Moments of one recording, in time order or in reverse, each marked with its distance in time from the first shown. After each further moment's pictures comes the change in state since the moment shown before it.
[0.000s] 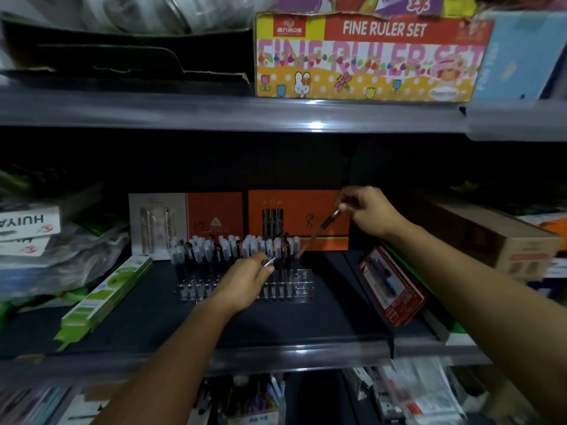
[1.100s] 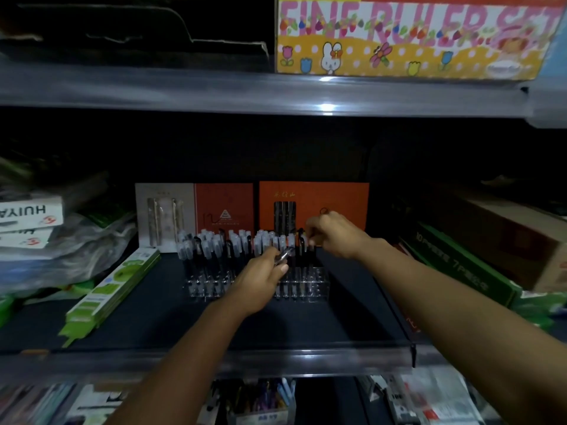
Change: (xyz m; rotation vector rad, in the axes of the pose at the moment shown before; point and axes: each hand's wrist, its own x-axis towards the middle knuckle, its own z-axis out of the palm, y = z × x) left_hand 0.009 -0.007 0.009 -0.057 -0.011 0.014; right_hand 0.017 -0.022 0.087 -0.239 -0.411 -0.092
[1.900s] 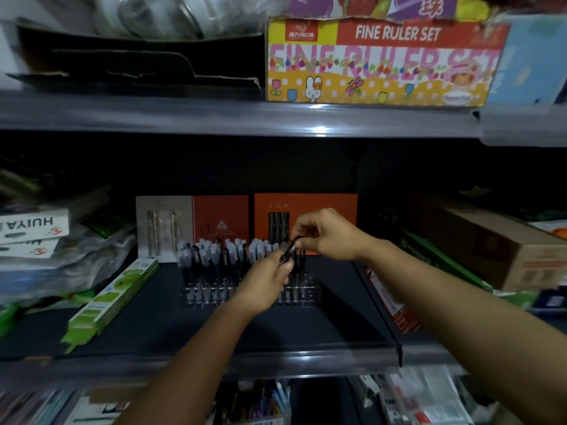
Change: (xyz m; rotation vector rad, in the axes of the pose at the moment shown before) left_hand -0.005 0.030 -0.001 -0.218 0.027 -0.016; right_hand -0.040 -0.035 -0.041 0.330 0.121 -0.159
